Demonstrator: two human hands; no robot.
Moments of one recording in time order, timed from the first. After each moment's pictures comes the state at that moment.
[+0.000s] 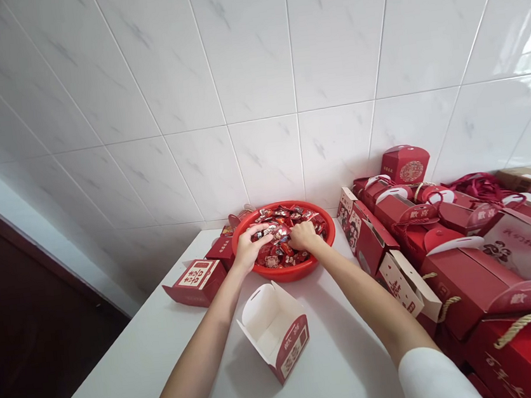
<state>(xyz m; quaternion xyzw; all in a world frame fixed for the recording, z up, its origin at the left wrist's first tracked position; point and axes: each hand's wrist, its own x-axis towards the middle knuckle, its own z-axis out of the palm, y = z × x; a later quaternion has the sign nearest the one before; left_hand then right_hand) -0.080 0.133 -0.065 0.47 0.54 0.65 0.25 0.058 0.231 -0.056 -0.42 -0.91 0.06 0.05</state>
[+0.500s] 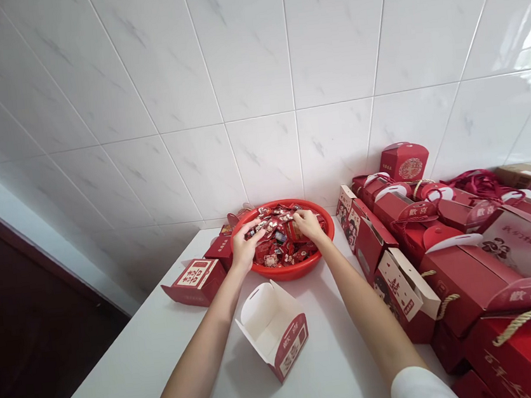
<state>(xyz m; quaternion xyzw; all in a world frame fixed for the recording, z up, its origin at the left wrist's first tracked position) -0.082 0.137 -0.072 0.43 0.55 0.69 0.19 0.073 0.257 -0.070 -0.39 -0.76 0.34 0.39</state>
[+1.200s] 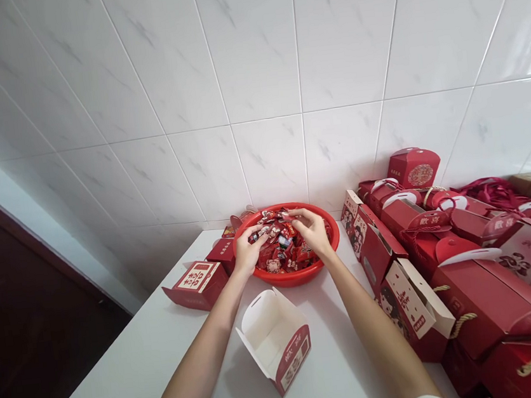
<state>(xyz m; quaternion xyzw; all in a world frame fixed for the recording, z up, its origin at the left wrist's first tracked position) -0.090 0.145 -0.081 0.42 0.58 0.67 0.17 0.078 0.223 -0.054 -0.19 -0.67 0.50 0.52</state>
